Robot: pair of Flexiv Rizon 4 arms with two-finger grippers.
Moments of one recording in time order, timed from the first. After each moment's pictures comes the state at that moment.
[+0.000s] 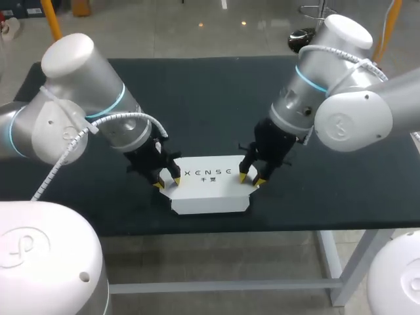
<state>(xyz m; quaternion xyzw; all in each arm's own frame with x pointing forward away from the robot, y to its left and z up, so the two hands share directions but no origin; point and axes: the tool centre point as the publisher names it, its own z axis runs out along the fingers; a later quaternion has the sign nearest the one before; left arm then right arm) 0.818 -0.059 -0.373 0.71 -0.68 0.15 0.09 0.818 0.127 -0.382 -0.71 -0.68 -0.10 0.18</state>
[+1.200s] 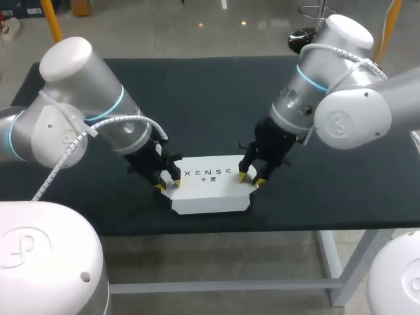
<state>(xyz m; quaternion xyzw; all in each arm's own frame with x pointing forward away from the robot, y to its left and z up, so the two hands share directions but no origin) 0.815 -0.061 -0.374 0.69 -0.70 0.16 0.10 0.820 0.129 -0.382 -0.70 -0.68 -0.10 0.19</state>
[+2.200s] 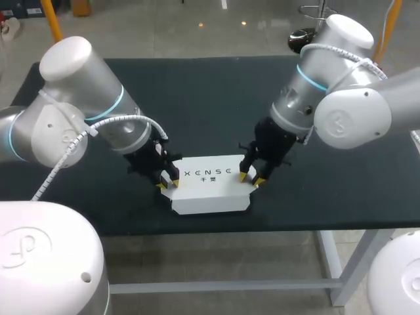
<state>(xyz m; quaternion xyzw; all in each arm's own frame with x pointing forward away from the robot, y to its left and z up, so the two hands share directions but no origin) 0.815 -0.061 -0.373 0.69 -0.70 0.16 0.10 0.821 0.128 -0.382 -0.70 -0.68 -0.10 0.19</state>
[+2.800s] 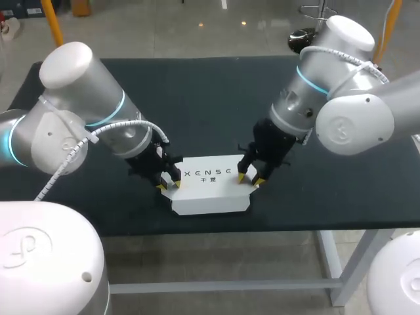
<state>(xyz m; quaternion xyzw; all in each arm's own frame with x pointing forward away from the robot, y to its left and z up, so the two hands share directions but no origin) 0.814 -0.062 -0.375 0.69 -0.70 0.17 0.08 0.818 0.130 -0.381 -0.69 -0.69 -0.12 0.18</state>
